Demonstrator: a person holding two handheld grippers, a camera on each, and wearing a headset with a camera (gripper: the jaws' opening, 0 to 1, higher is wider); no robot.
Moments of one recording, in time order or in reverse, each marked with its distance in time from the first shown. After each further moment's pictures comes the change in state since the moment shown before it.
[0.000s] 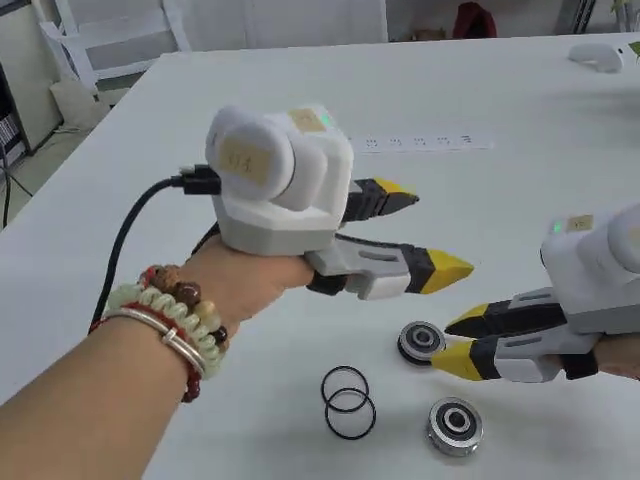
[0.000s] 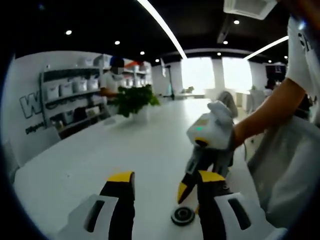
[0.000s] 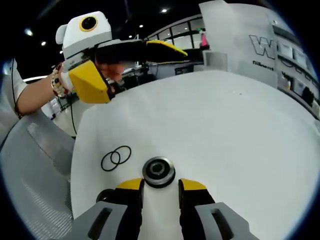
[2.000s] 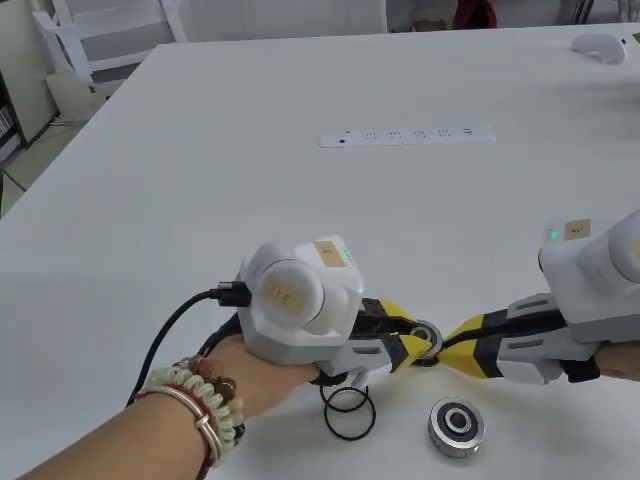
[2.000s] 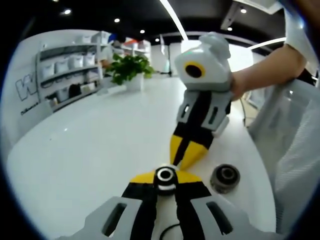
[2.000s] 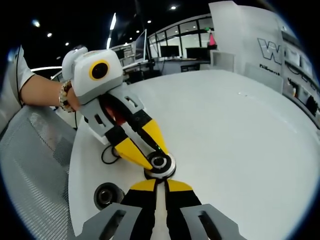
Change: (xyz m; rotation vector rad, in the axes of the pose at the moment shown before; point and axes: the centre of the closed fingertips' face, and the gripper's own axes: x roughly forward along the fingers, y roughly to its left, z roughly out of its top) left arm 0.017 -0.027 -0.098 -0.052 0.174 -0.030; right arm 0.002 0.000 -0.008 -0.066 0.036 0.011
